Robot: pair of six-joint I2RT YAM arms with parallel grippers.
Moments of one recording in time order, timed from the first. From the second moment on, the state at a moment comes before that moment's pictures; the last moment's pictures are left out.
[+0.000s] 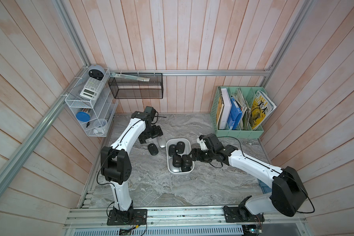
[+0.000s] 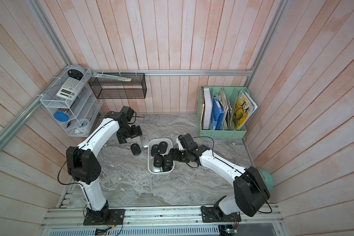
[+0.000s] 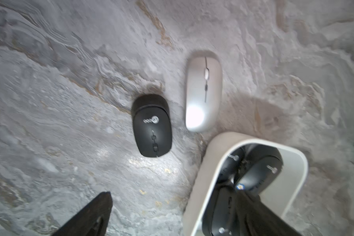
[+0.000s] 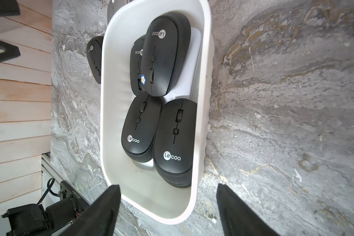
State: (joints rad) left arm -0.26 1.94 1.83 -1.24 0.00 -0.61; right arm 0.65 1.43 0.97 -0.46 -0.28 0.65
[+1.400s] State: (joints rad) left arm -0.27 2.12 1.60 -1.05 -0.08 -0.70; right arm 0.65 1.43 0.97 -0.47 -0.28 0.62
